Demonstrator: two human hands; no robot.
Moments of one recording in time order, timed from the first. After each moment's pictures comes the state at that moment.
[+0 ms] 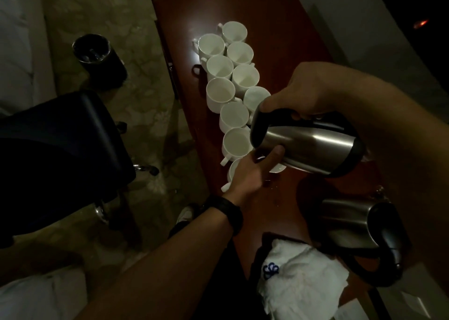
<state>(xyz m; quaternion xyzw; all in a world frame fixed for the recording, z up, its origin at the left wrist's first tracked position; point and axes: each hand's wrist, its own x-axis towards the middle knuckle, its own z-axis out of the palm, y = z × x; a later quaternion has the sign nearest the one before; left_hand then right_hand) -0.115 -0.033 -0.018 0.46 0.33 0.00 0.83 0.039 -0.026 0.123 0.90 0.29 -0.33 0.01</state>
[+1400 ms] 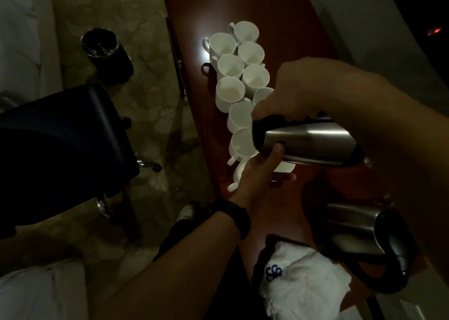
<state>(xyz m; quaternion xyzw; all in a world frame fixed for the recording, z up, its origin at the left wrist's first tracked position) -0.124 -0.038 -0.033 0.38 0.33 0.05 0.87 0.009 0.004 0.129 0.85 0.44 -0.28 0.13</state>
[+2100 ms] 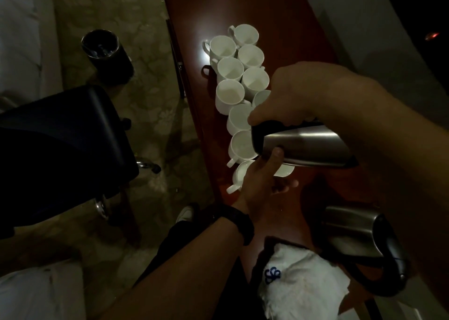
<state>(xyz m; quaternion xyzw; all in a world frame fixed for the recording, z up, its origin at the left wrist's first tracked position) -0.122 -0.047 -0.044 0.36 0.32 0.05 0.88 0.014 0.002 0.125 0.85 0.44 -0.27 0.14</state>
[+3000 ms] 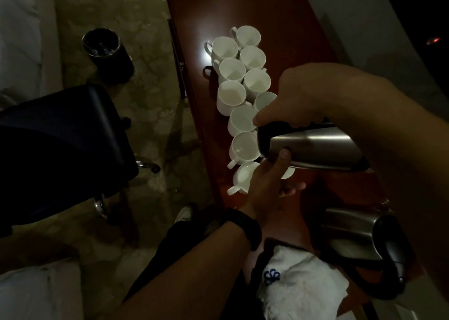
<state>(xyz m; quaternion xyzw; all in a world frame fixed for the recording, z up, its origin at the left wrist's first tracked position) -0.116 -0.055 -0.031 0.34 0.33 0.04 0.88 0.018 0.003 0.126 0.86 0.42 -0.27 0.12</state>
